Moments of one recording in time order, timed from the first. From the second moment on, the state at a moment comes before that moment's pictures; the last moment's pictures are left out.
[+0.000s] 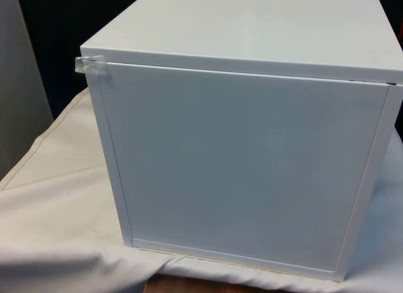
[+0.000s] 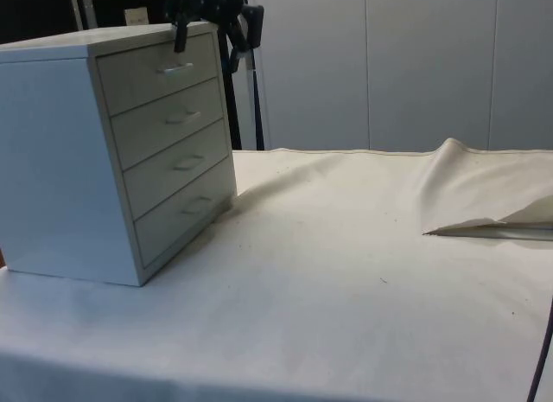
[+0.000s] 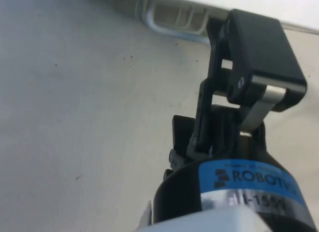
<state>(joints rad) 0.45 -0.07 -0.44 -2.25 -0.17 2.58 -1.39</state>
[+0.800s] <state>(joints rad) 0.46 -0.03 -0.43 -2.26 -0.17 2.65 -1.39</state>
